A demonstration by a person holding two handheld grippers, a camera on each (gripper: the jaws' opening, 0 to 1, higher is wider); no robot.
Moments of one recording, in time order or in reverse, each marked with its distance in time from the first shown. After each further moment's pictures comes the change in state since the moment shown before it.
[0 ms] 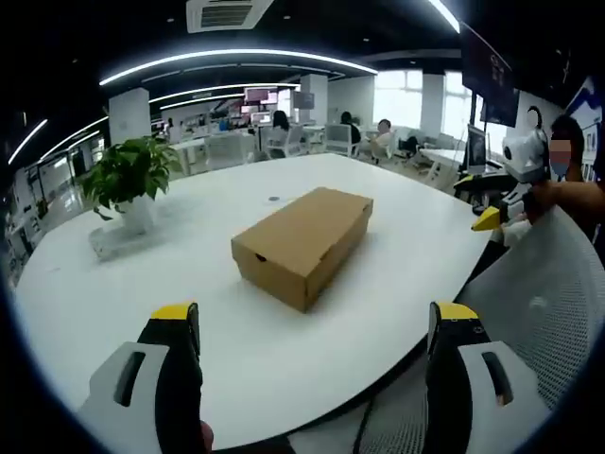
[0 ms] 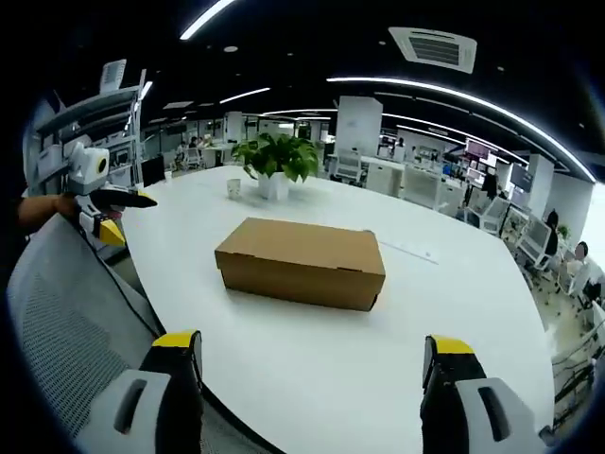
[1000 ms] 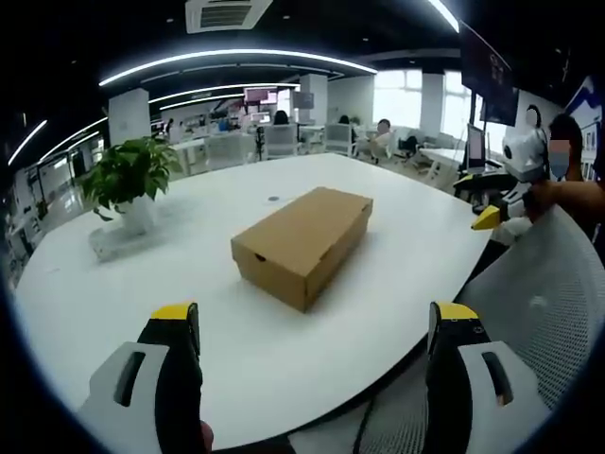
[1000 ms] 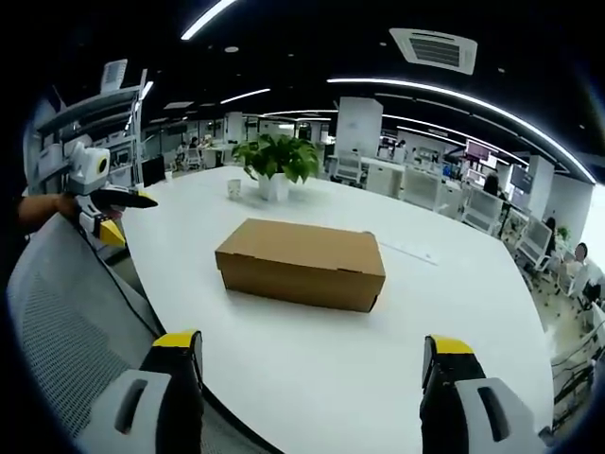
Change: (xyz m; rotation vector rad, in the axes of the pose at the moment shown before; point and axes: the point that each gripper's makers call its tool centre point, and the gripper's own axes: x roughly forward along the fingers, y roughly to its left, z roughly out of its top) left arm -0.001 0.000 -0.001 0.003 0.000 0.000; right arm -0.001 0.001 0.001 -0.004 -0.004 -0.001
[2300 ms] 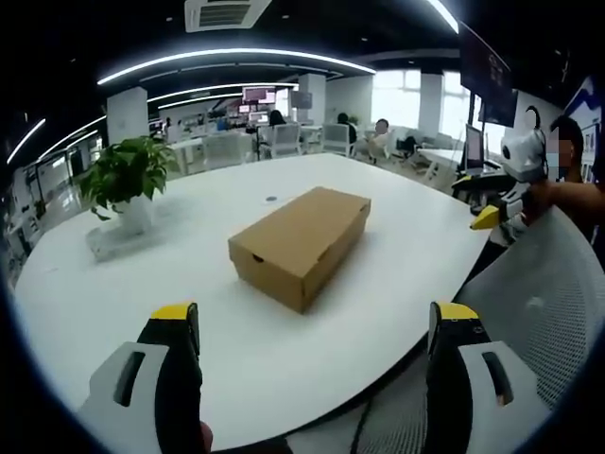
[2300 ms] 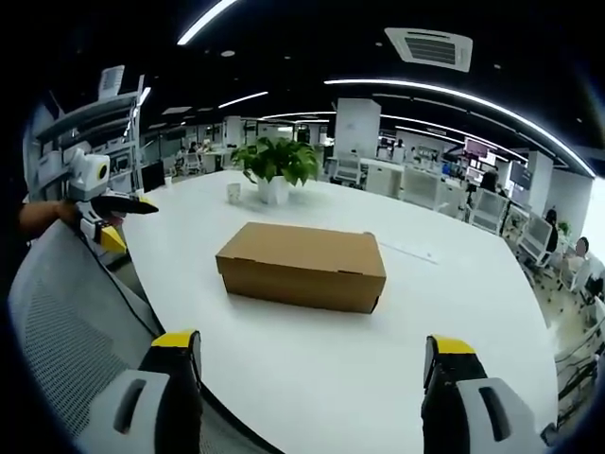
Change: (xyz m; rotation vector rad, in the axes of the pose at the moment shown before) left arm 0.002 -0.003 0.002 -0.005 0.001 -0.013; right arm 0.000 -0.001 0.002 0.018 -0.010 0.007
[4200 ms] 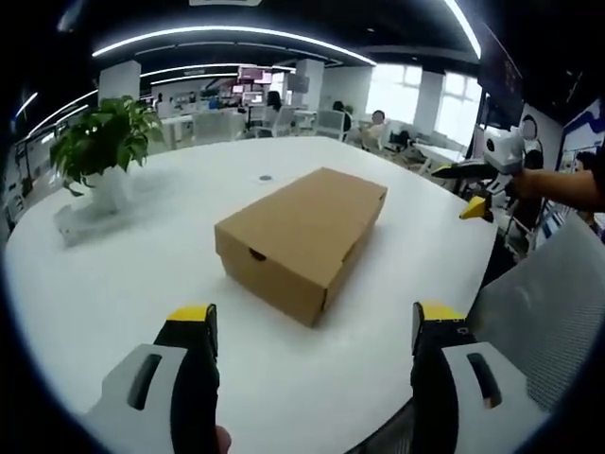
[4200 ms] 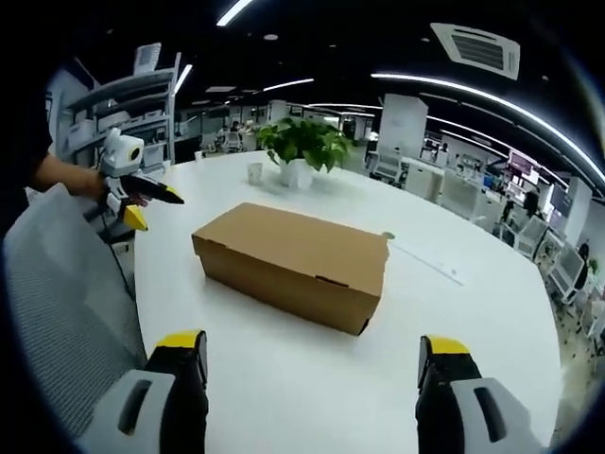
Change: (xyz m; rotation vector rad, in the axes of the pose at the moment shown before) left arm 0.085 0.030 -0.016 -0.069 0.071 -0.080; right arm 0.086 -0.060 0.001 -0.153 0.049 0.173
